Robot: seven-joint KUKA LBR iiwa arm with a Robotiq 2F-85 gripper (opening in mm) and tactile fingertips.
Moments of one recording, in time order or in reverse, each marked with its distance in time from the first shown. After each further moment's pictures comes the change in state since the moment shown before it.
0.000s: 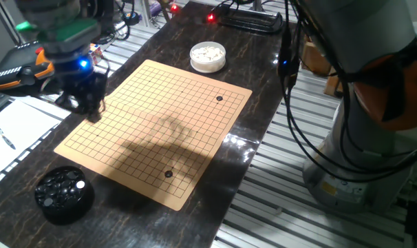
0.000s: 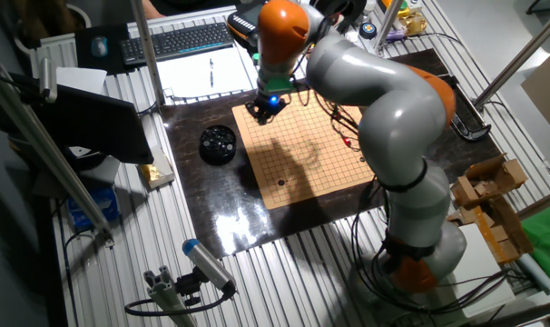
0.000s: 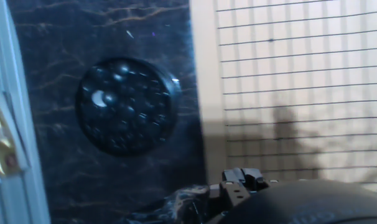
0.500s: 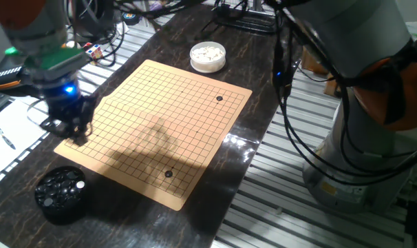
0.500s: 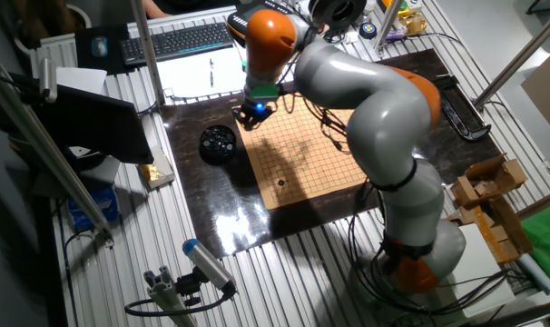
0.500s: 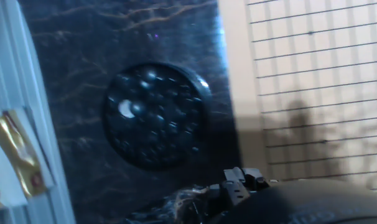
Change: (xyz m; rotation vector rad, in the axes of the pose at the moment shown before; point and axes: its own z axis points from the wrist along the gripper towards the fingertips) arm -0.014 0.050 0.035 -0.040 0.004 0.074
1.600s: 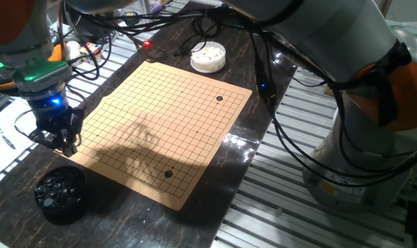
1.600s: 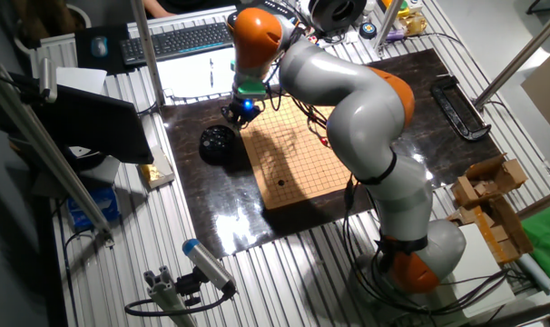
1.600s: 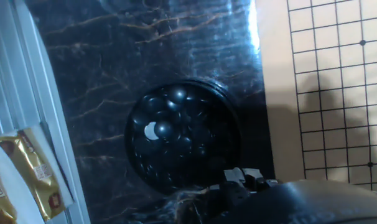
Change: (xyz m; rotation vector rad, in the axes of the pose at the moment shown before) arm -0.022 0.010 0.023 -0.029 0.055 -0.025
